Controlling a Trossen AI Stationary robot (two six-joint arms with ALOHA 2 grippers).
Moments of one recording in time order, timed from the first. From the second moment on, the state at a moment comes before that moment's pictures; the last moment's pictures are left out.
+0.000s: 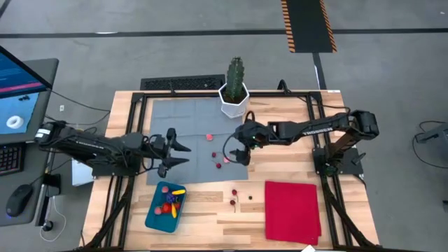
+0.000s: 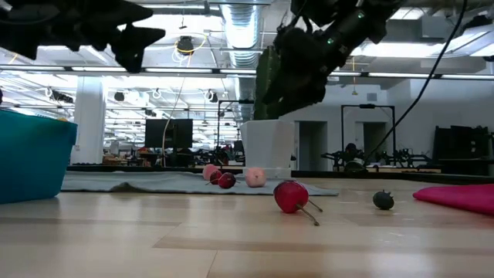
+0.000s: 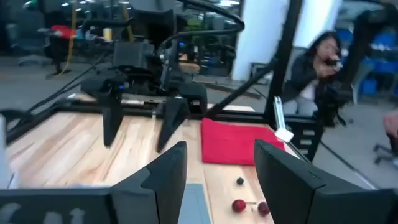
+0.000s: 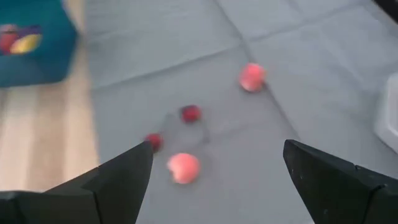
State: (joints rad) left arm -0.08 0.75 0.22 0.57 0.03 -0.13; right arm -0.05 1.58 0.99 -0.16 0.05 0.15
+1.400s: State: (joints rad) left arm -0.11 0.73 0.19 0.46 0.01 -0.21; right arm -0.05 2.02 1.36 -0.52 -0.03 0.13
